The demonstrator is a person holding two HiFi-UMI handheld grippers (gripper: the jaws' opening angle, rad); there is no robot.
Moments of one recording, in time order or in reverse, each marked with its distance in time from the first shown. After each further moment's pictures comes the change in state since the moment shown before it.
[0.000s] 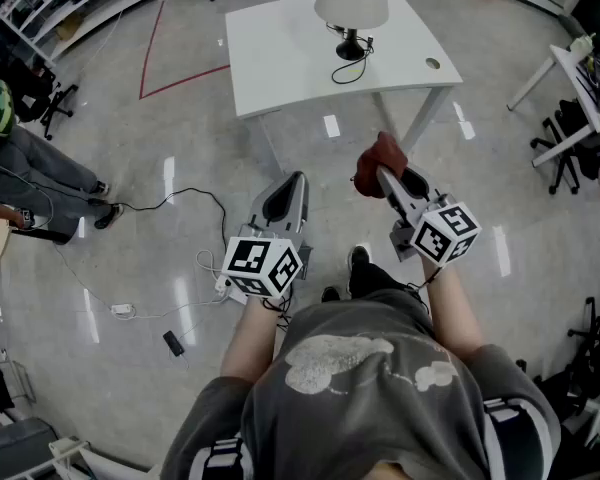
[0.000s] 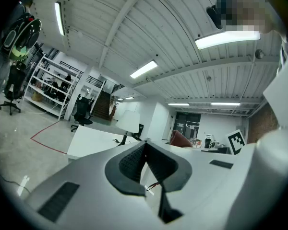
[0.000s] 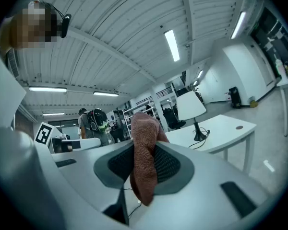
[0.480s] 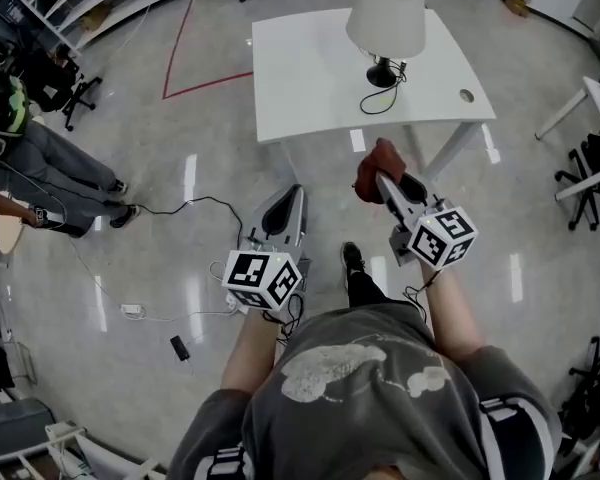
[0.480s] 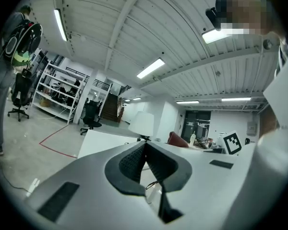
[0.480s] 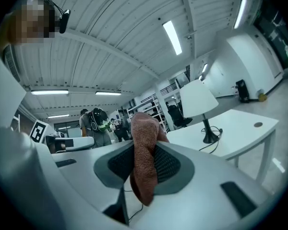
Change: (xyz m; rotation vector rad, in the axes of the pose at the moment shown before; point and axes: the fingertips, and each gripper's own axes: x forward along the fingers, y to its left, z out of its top) left arm 0.056 0.061 0.018 0.023 0.001 0.100; right arm 0.102 -0.047 0.012 0.022 0.024 0.067
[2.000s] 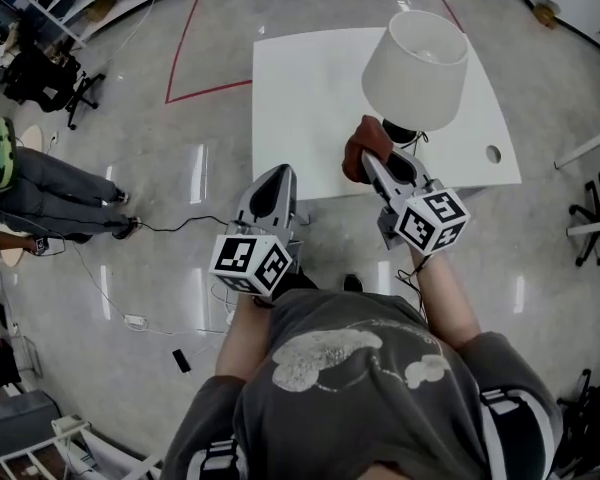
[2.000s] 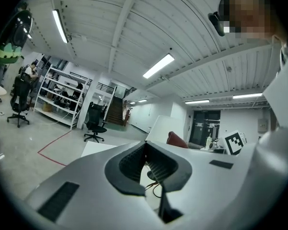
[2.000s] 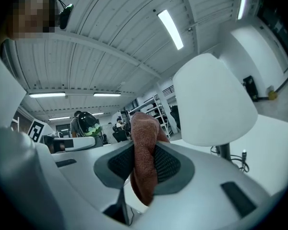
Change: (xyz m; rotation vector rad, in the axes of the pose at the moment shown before) left arm 0.204 0.113 0.056 0.028 -0.032 0.074; right arm 0.202 -0.118 0.084 -0.005 -0.001 0.061
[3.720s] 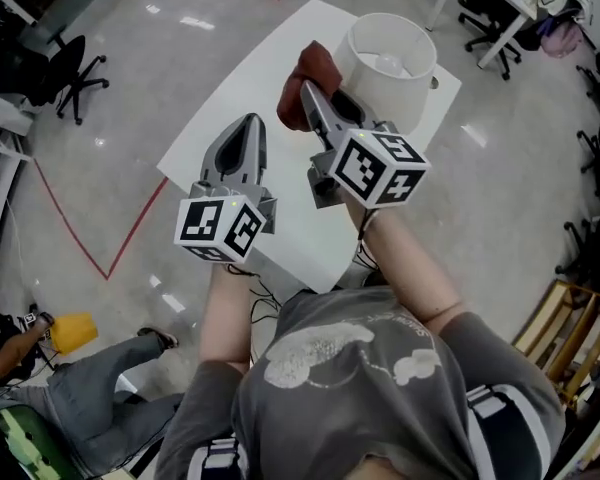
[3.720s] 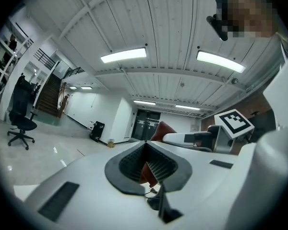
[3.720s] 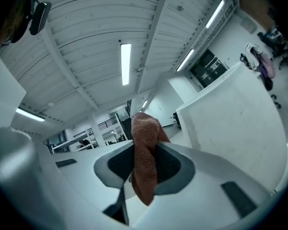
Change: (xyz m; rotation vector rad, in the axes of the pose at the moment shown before) left arm 0.273 0.094 0.081 -0.026 0.103 -0.806; right arm 0.175 -0.081 0.143 0.203 -0.484 -0.844
